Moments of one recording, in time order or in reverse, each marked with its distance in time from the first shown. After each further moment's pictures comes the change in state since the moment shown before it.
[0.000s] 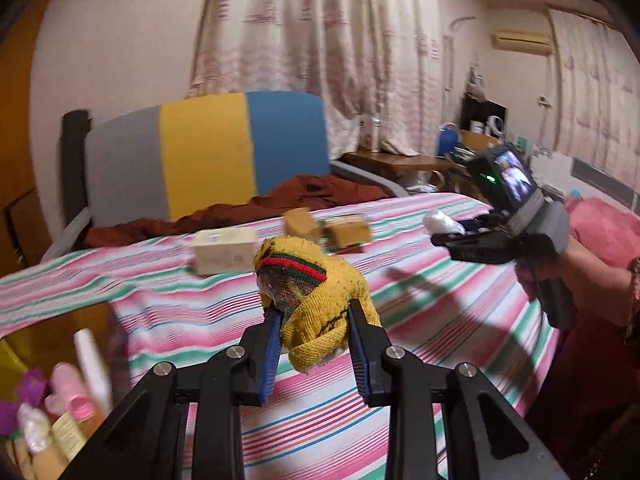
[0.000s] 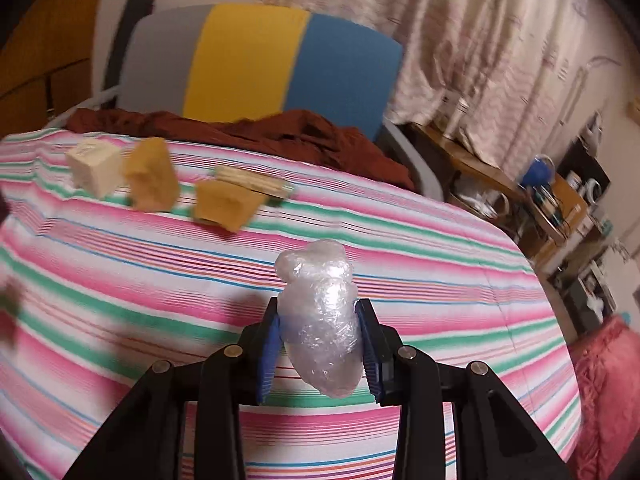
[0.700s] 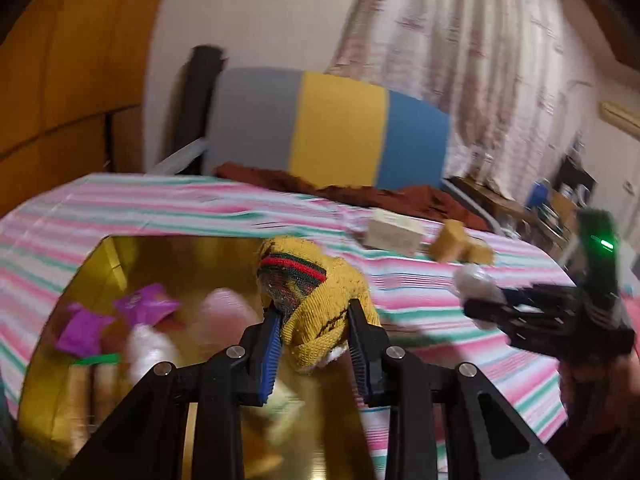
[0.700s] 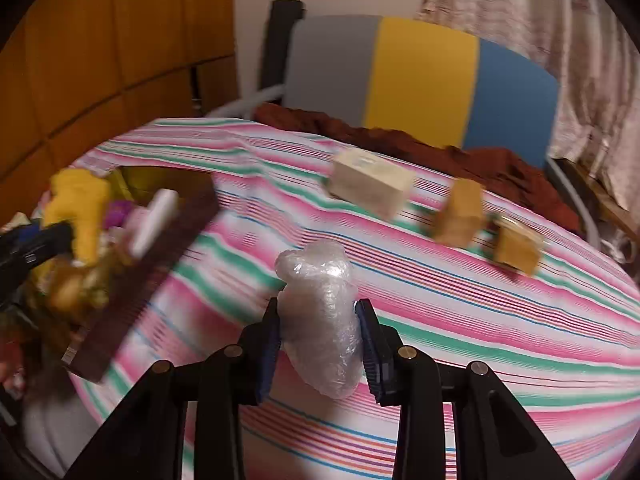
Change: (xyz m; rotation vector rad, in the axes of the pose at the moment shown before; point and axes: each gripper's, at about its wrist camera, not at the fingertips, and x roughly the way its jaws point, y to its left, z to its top) left arm -0.061 0.171 -0.044 -0.360 0.036 0.249; right arm -0.074 0.222 0.019 -0.127 -0.031 0.487
